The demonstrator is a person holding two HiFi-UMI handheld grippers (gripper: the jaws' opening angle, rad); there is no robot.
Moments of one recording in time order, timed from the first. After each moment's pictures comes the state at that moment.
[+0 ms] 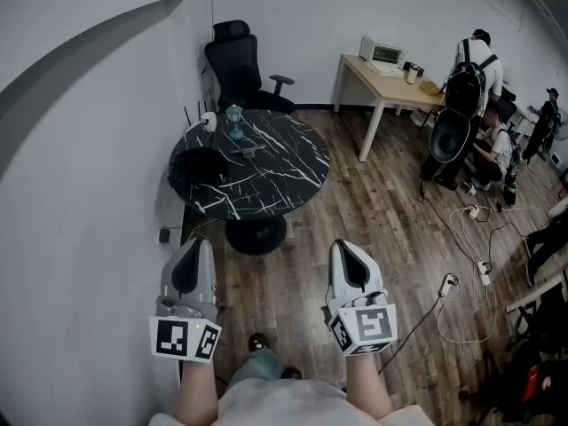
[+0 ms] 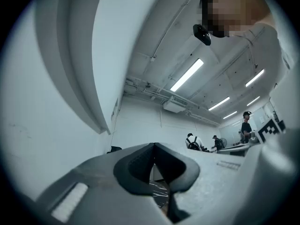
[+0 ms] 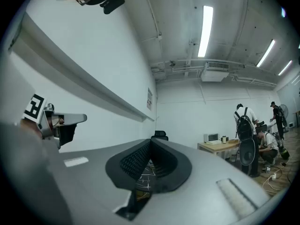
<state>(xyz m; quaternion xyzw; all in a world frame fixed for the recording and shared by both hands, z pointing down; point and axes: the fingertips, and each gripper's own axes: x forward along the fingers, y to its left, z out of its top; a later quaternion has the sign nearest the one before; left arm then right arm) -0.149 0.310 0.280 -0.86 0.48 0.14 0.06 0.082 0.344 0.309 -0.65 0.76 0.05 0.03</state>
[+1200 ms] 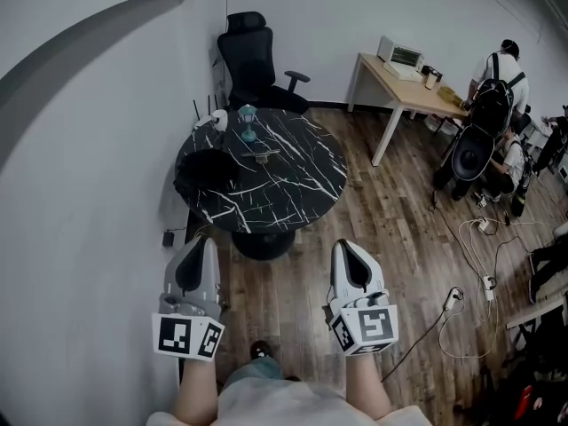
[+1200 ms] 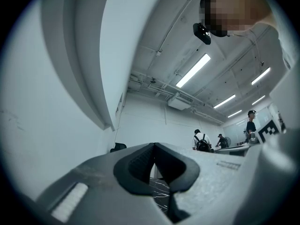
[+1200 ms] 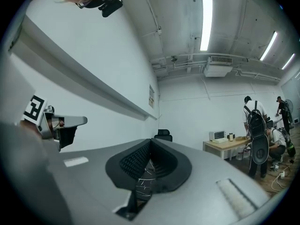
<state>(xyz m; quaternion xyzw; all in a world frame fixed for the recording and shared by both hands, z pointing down) -0.164 0.215 0.293 -0.86 0.50 0.13 0.04 0.065 0.243 0.318 -0.64 0.77 0.04 0.04</state>
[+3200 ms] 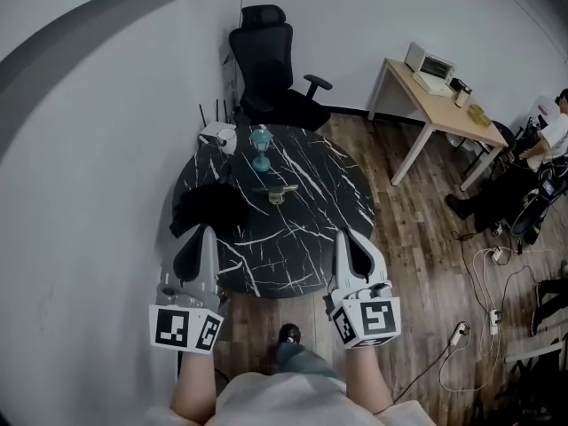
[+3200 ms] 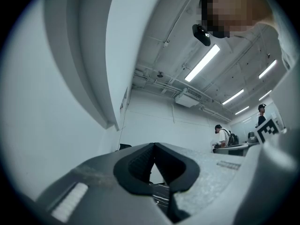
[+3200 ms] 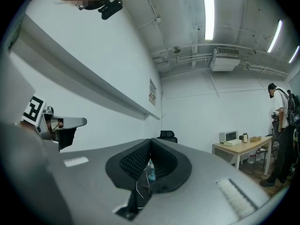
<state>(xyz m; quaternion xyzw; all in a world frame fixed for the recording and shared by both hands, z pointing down) -0.165 -0.039 0.293 -0.84 0.52 0.13 0.04 0.064 -0.027 0.311 -0.61 0.79 0.05 0.04</state>
